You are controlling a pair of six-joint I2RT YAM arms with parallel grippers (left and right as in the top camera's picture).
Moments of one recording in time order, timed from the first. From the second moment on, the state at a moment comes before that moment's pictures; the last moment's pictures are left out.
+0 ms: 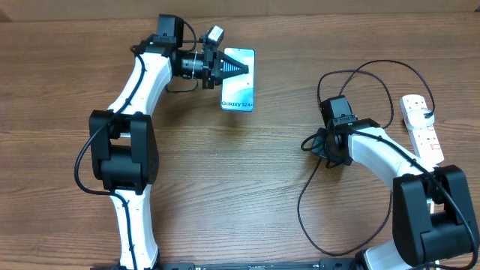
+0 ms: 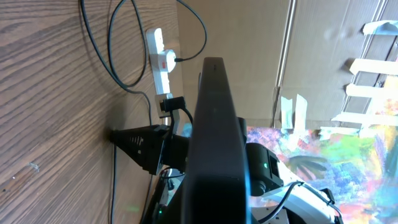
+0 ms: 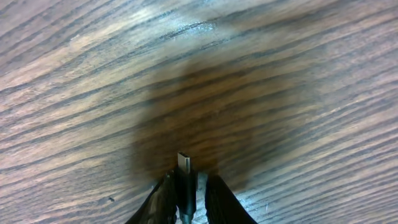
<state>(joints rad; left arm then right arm) -0.13 2.28 1.88 -0.75 1.43 -0.39 0.21 1.71 0.91 -0.58 0.09 0.61</state>
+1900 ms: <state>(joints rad) -0.12 2.26 1.88 -0.97 1.52 -0.32 0.12 1.59 0.90 -0.63 -0.78 0.15</state>
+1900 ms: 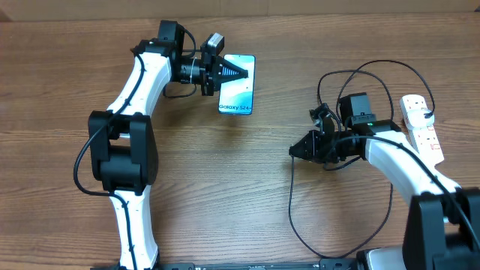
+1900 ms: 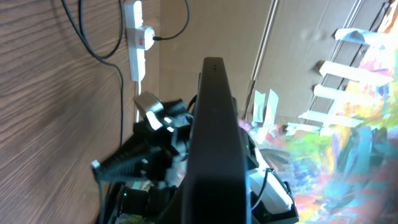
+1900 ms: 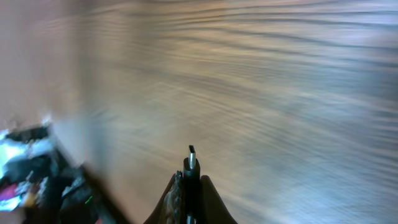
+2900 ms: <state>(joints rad) -0.19 2.13 1.88 -0.44 1.37 -0.68 0.12 1.56 0.91 -0.26 -1.46 0.21</state>
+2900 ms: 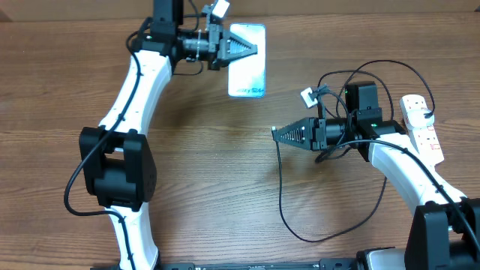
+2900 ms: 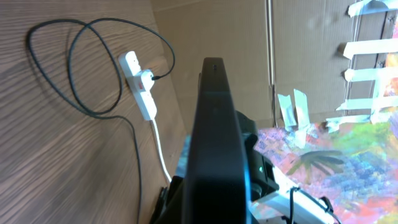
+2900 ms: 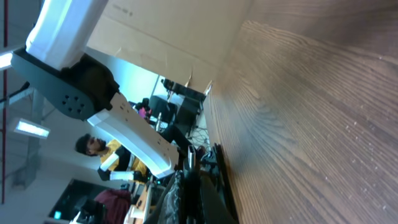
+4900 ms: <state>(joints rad) -0.31 2.13 1.88 -0.34 1.27 -0.88 0.12 1.56 0.91 0.21 -1.44 0.67</state>
